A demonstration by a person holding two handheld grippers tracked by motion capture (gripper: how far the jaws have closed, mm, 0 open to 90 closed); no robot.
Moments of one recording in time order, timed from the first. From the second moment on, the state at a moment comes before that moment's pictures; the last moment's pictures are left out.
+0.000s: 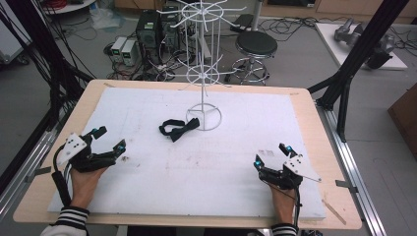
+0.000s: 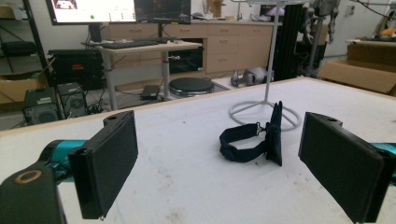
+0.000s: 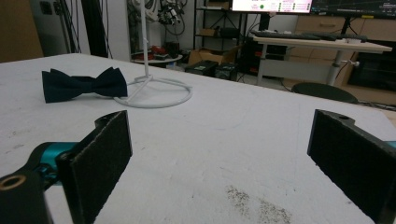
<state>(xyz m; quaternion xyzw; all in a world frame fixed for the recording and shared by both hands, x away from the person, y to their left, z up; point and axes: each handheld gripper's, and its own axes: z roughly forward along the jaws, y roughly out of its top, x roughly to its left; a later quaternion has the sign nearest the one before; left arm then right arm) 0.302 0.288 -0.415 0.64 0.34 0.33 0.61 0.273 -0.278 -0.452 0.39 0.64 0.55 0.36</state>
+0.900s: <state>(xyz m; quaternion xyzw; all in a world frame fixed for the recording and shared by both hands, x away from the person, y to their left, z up) 0.367 0.217 -0.393 0.75 0.32 0.24 0.54 0.273 -0.279 -0.452 0.39 0.64 0.55 0.36</state>
